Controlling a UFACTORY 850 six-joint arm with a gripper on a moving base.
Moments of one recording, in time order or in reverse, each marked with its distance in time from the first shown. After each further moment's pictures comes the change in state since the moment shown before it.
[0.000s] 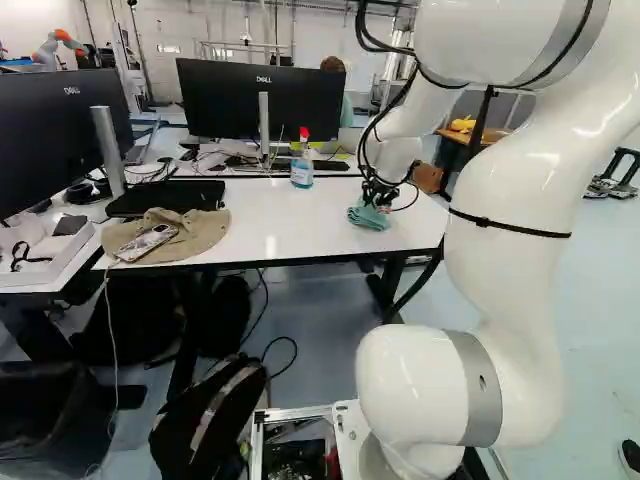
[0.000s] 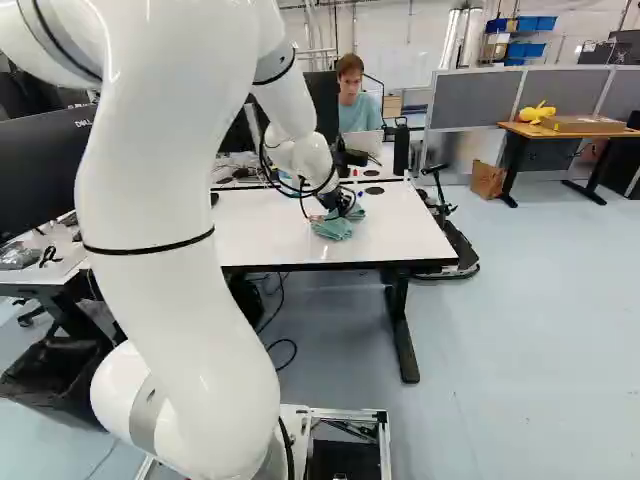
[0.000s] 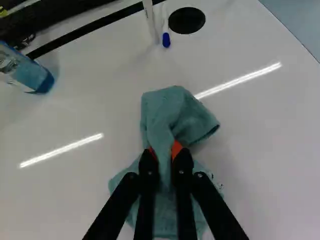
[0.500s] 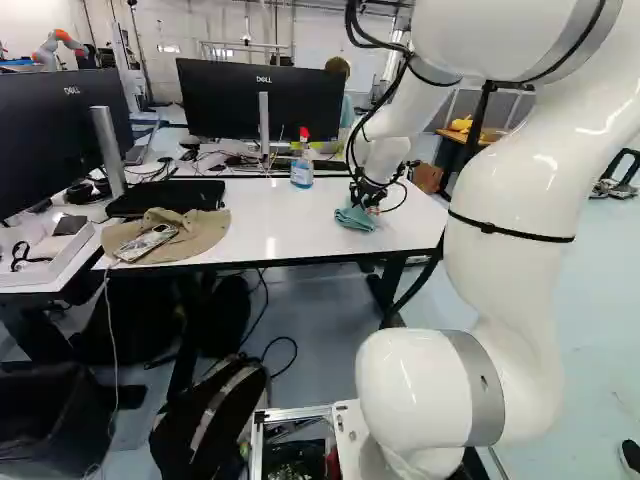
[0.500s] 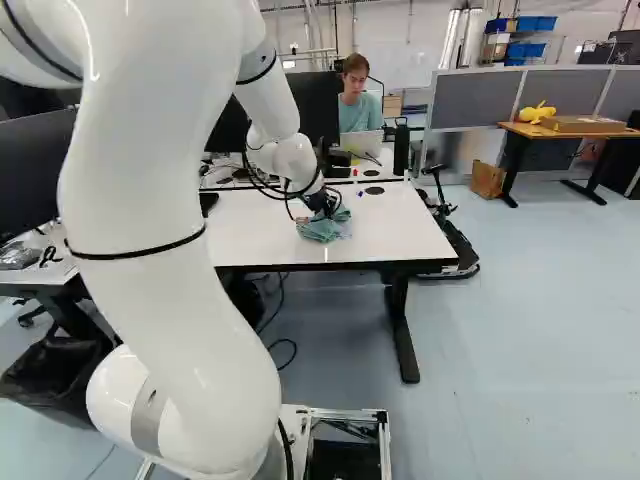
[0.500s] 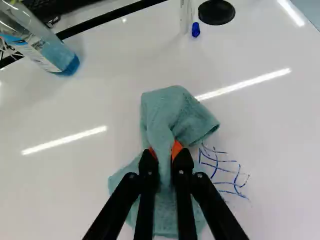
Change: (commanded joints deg) arm 4.0 2.7 3.2 0.0 0.0 0.0
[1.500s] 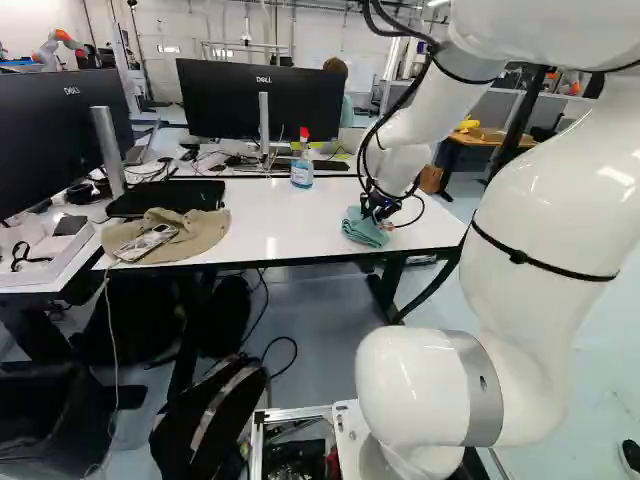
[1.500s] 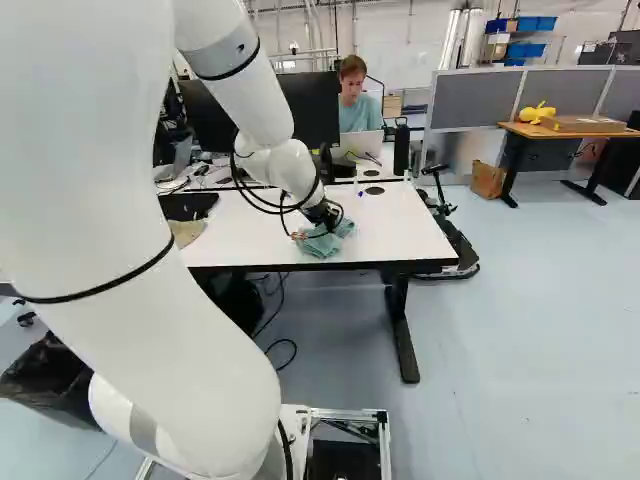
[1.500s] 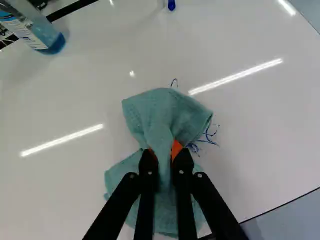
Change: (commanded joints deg) arm -4.1 9.4 10.6 0.0 0.0 0.0
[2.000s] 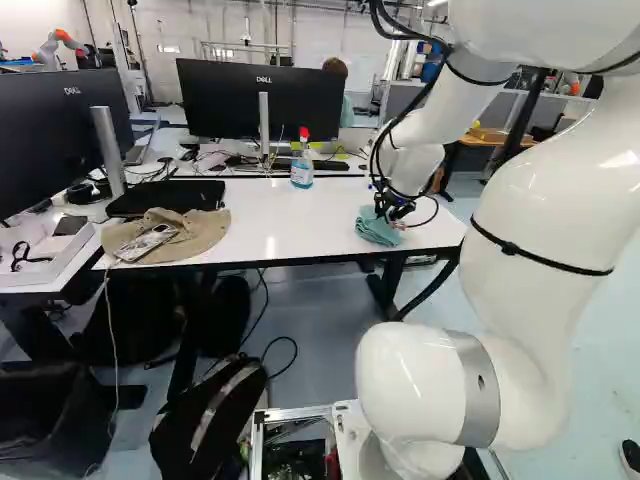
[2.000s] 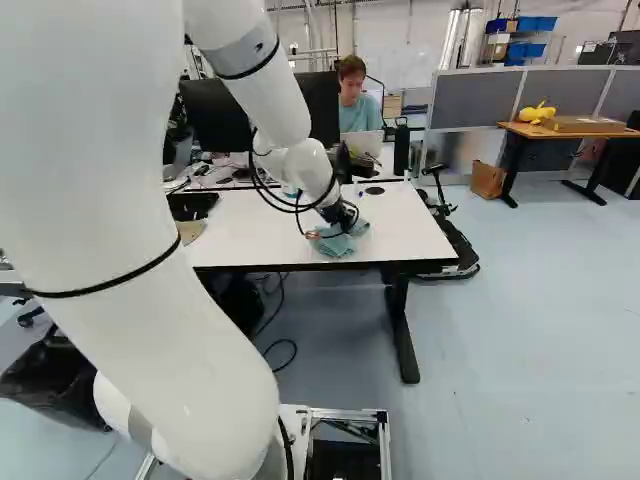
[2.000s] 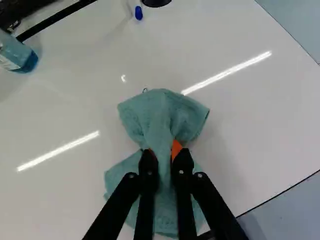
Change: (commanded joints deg) arm -5.1 -1.6 -1.8 0.0 0.0 0.0
